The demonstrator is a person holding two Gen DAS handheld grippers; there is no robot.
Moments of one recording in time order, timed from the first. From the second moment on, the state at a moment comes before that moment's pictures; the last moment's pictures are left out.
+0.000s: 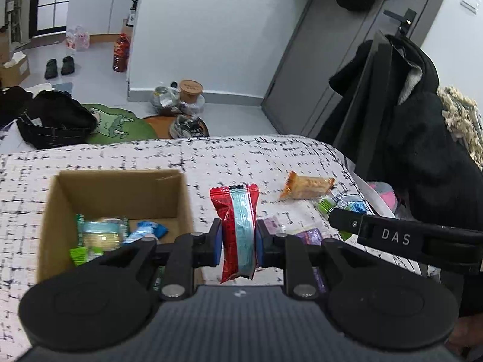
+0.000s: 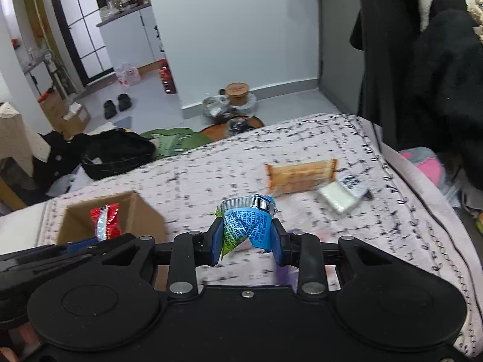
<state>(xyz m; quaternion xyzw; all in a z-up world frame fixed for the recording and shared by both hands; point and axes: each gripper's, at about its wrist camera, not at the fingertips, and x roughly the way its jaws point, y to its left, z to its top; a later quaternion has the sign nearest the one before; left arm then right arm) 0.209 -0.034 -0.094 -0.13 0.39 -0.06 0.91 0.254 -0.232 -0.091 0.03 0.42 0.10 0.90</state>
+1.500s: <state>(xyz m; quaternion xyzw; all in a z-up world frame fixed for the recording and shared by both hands) 0.161 0.080 -0.103 -0.19 0.39 0.08 0.90 0.228 -0.116 -0.092 0.02 0.41 0.18 0.89</state>
